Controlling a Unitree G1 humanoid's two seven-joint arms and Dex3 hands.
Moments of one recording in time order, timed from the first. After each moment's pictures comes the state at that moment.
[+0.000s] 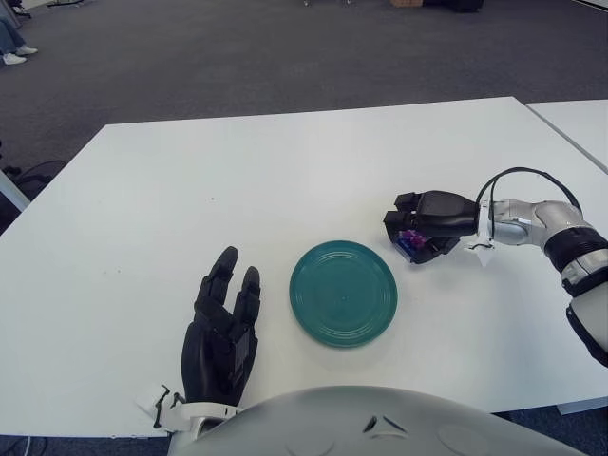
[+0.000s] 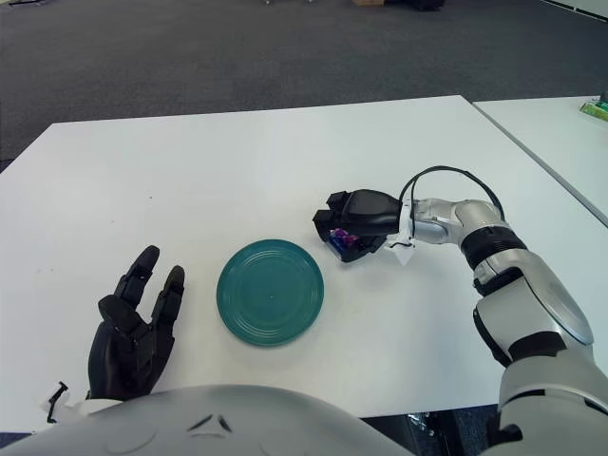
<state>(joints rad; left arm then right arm) 0.94 0.09 -0.39 -0.69 -0.54 -0.19 0.17 -0.72 -0.74 0.66 0.88 -0.93 -1.23 -0.18</state>
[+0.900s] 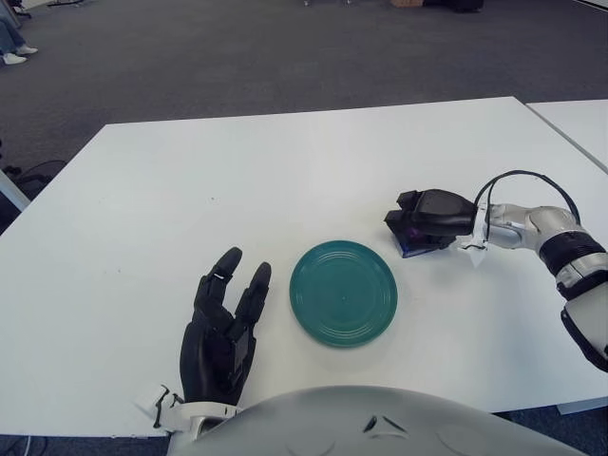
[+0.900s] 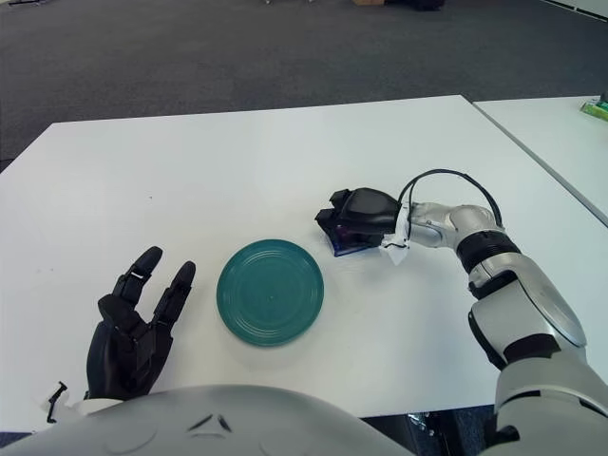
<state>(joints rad) 0.94 0.09 -0.39 -0.70 -0.51 -0.20 0.17 -0.72 -0.71 0.66 0.93 -1.02 -1.11 -0.34</state>
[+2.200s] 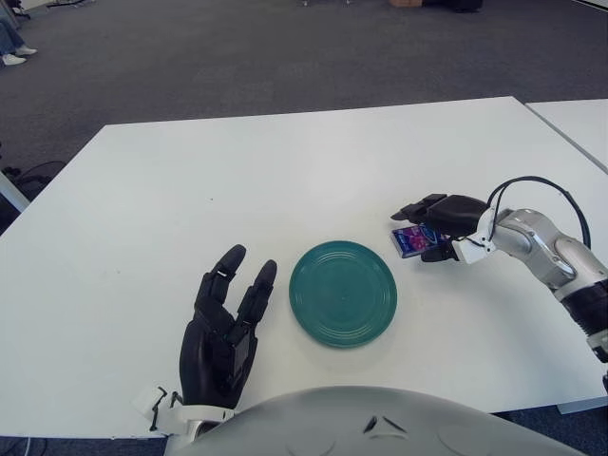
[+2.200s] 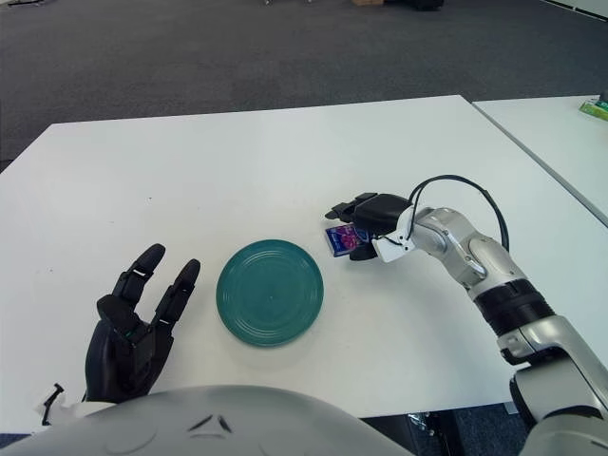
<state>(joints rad) 0.95 0.10 -0.38 -0.72 -0.54 -0.20 0.10 -0.31 -0.84 0.38 0.08 -0.63 -0.37 0.57</state>
